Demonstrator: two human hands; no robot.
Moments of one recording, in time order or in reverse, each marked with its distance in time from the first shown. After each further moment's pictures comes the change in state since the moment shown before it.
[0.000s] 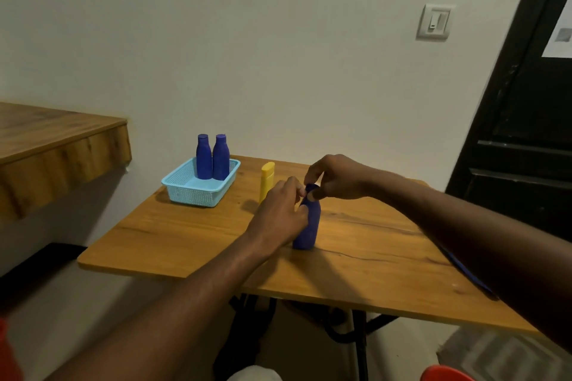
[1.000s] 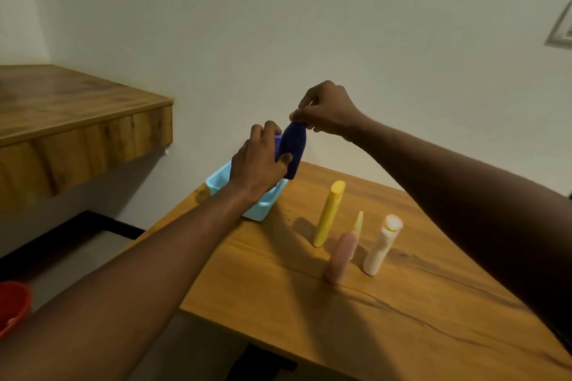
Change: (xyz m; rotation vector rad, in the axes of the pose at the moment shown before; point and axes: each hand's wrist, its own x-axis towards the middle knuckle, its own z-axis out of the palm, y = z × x) left_hand 0.125 -0.171 -0.089 0.235 0.375 -0.038; right_hand 0.234 -0.077 -0.025 0.260 0.377 -0.091
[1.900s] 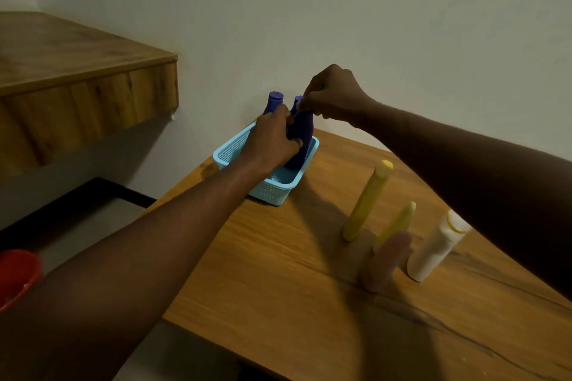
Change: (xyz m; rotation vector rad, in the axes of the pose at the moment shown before) left_hand 0.030 -0.067 0.061 -0.124 -0.195 -0.163; right_hand 0.059 0.056 0.092 -0.020 -0.124 0.024
